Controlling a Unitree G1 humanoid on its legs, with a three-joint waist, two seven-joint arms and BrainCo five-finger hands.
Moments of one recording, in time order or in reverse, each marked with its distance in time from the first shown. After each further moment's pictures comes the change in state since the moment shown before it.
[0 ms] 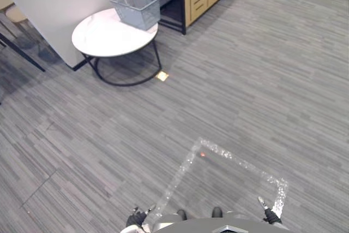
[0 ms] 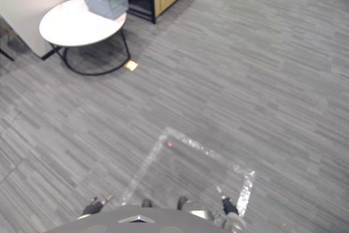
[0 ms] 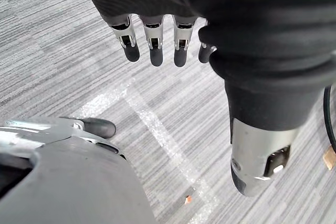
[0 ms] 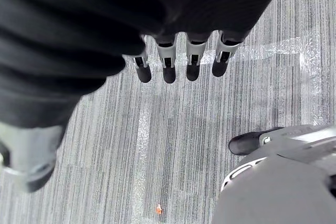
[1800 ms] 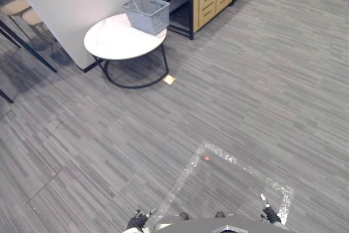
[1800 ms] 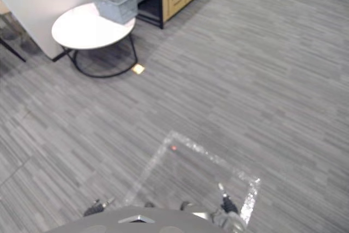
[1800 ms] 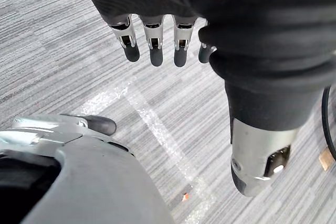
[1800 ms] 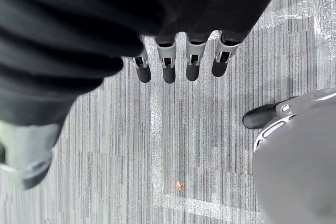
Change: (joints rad) left arm 0.024 0.009 -0.031 -0.001 -0.012 0.001 -0.040; right arm 0.007 0.001 0.089 -0.029 0.194 -0.002 0.045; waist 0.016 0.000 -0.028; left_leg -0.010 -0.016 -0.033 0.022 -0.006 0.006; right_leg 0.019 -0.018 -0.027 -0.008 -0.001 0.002
